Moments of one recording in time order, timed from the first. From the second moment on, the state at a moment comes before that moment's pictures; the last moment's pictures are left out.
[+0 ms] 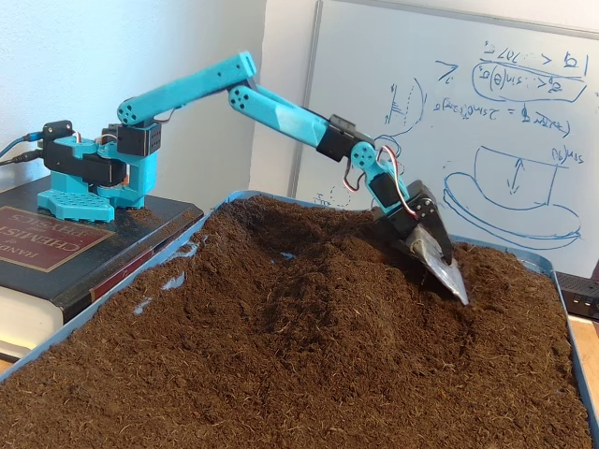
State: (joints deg) arm -11.9 33.5 56.2 22.9 -2.2
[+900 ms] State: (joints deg) arm -8.3 59.3 91.8 22.9 -2.2
